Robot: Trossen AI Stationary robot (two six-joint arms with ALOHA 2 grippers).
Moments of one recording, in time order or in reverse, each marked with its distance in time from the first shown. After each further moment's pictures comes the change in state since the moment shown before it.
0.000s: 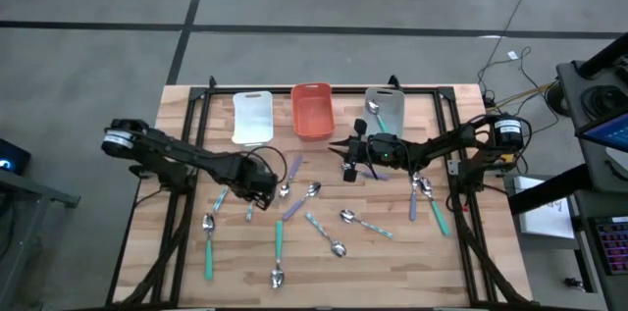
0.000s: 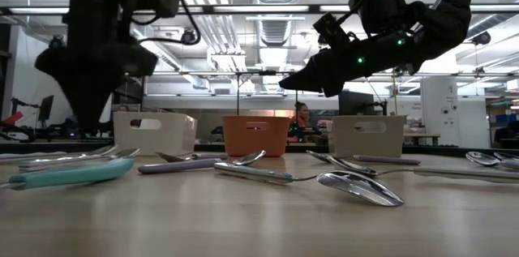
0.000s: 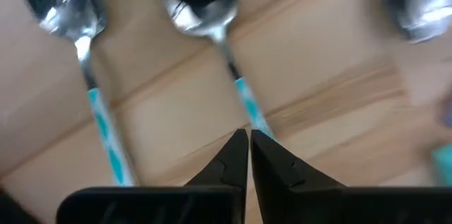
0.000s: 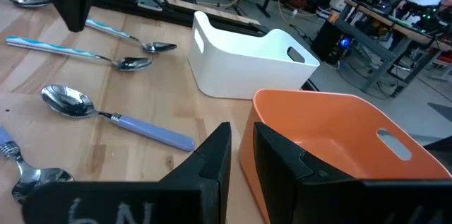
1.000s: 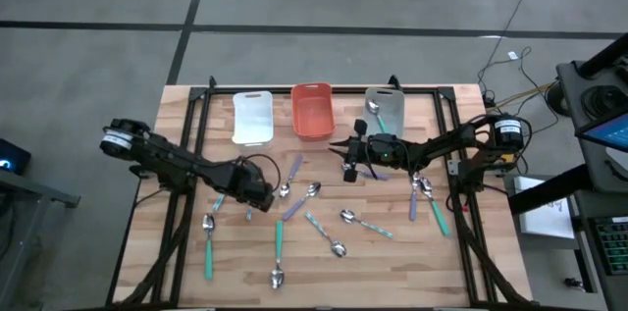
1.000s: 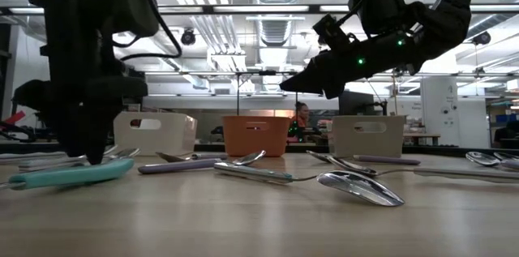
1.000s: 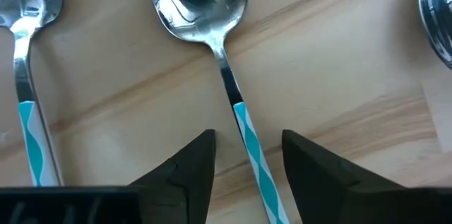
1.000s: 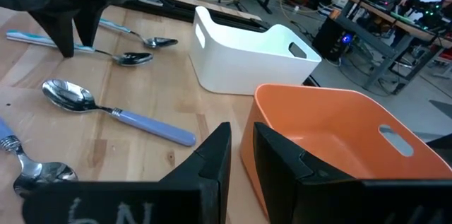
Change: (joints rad) left arm -0.061 0.006 -0.184 0.291 -0.092 -0.156; right arm 0.000 0.000 0.000 -0.016 0.000 0.001
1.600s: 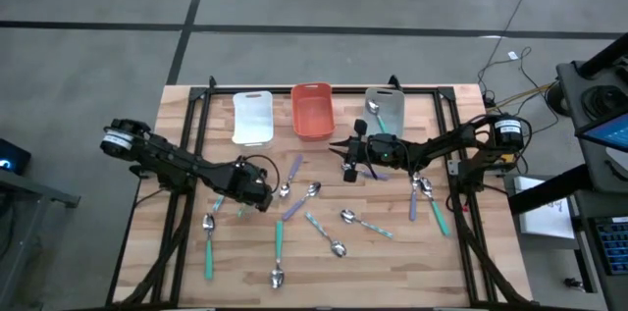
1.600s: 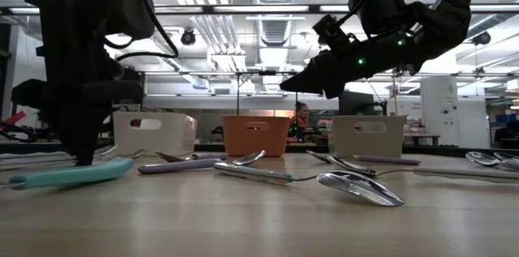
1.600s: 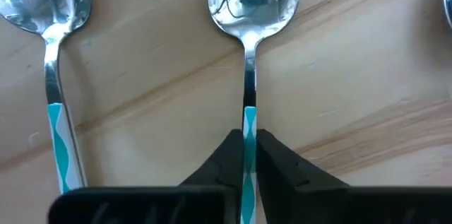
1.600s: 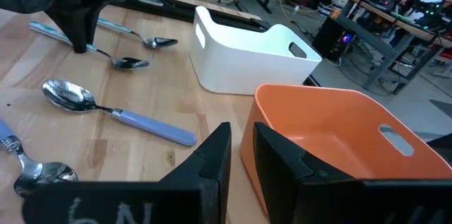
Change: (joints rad) left arm -0.010 0.018 -0.002 -0.023 -0.031 -0.001; right arm 0.000 0.000 0.000 0.000 0.000 0.001
